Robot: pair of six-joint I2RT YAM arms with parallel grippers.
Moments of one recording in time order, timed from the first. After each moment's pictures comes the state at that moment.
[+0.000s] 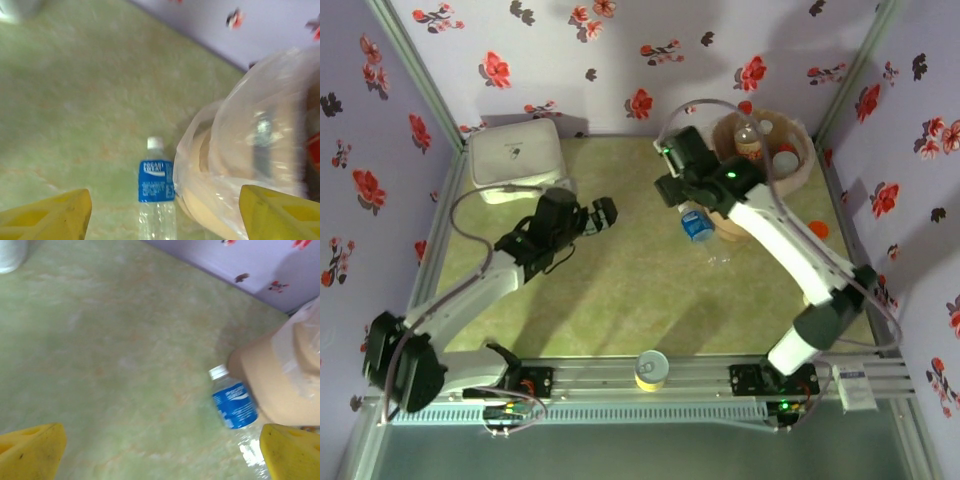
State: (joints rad) left arm -0.63 1.18 0.89 -0.28 -0.15 -0.76; right arm 0.73 1.63 1.78 -1.05 0.41 0.00
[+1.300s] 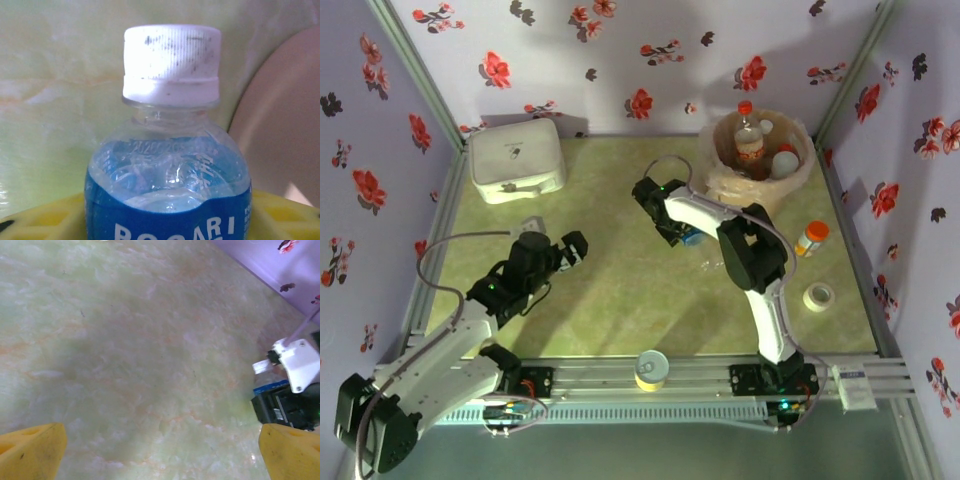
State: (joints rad) left arm -0.60 0.87 0.59 -0.32 -0.24 -0.86; right arm 0.66 2.15 1.65 -1.00 0.51 0.06
